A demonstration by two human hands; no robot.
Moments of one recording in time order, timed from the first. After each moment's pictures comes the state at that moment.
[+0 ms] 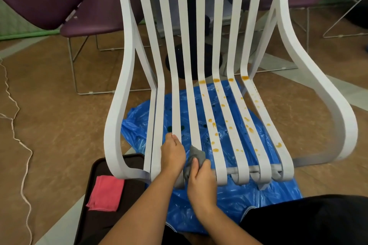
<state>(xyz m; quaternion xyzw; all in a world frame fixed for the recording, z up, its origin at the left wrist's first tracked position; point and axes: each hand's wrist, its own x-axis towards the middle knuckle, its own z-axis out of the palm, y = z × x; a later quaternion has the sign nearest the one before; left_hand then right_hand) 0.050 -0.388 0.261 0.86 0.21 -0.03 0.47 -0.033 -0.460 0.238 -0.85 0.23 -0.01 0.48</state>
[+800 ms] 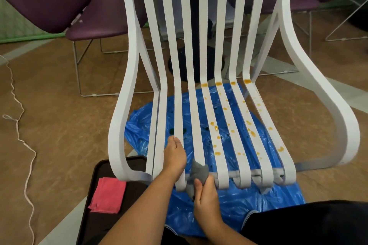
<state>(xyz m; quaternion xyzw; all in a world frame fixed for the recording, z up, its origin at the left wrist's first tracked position) 0.053 -0.383 0.253 0.79 0.23 -0.08 0.57 -0.068 -0.471 0.216 -0.81 0.16 0.04 0.57</state>
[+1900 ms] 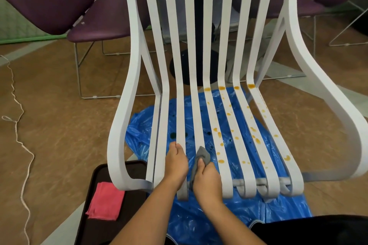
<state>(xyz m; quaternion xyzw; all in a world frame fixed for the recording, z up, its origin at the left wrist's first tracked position) 0.057 -0.384 0.253 0.77 0.23 -0.08 0.59 0.004 -0.466 0.259 -0.82 0.27 0.09 0.49</state>
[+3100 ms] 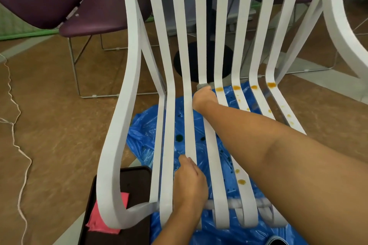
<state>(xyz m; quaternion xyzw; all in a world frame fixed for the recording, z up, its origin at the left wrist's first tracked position) 0.061 -0.389 0.250 0.90 0.20 -0.07 0.39 0.320 -0.455 0.238 -0.93 0.17 0.12 0.31</state>
